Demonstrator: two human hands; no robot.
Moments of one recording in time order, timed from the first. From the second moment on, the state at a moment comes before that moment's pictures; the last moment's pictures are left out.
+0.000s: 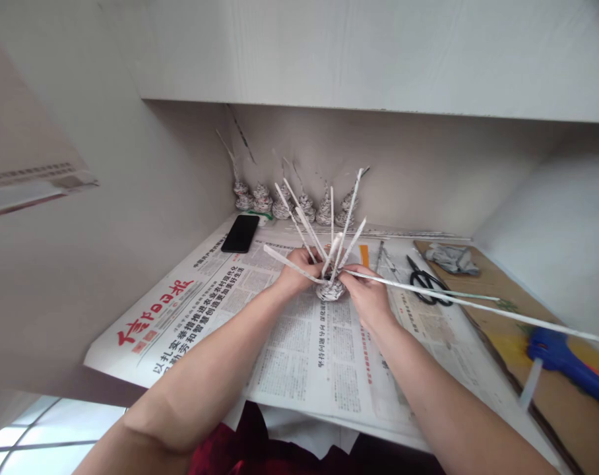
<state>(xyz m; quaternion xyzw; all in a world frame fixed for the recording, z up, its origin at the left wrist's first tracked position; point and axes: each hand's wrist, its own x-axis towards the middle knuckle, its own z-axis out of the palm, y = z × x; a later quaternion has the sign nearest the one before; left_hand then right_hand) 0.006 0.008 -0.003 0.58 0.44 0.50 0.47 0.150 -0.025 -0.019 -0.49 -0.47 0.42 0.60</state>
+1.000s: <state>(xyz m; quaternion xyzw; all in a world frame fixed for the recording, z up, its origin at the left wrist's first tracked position) 0.004 0.004 0.004 0.58 0.41 0.46 0.53 0.145 -0.027 -0.025 -0.52 -0.41 0.43 0.61</state>
